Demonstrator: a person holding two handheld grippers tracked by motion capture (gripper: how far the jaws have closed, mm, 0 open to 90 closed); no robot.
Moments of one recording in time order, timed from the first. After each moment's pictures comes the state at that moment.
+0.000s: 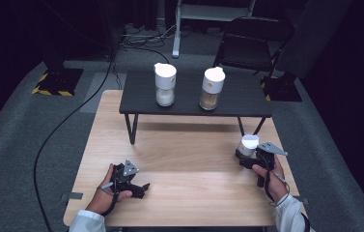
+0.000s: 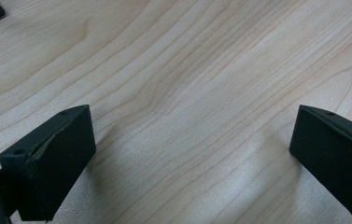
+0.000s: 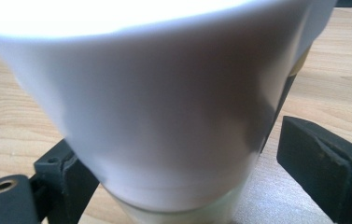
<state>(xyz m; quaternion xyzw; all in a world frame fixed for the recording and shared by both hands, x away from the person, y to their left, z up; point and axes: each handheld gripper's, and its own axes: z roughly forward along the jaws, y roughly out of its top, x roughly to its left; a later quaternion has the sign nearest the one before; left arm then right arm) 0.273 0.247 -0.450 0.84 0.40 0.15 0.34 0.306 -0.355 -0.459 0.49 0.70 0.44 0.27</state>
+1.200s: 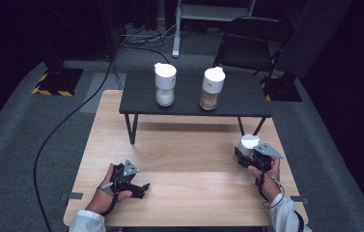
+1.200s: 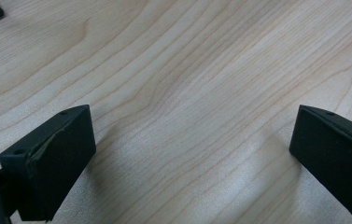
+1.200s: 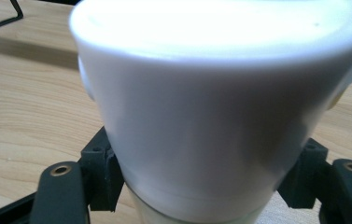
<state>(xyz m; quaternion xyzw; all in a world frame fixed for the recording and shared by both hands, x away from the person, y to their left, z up) 0.274 0.248 -0.451 0.84 0.39 0.15 0.34 0.293 -0.338 -0.464 0.47 0.70 0.44 0.31</state>
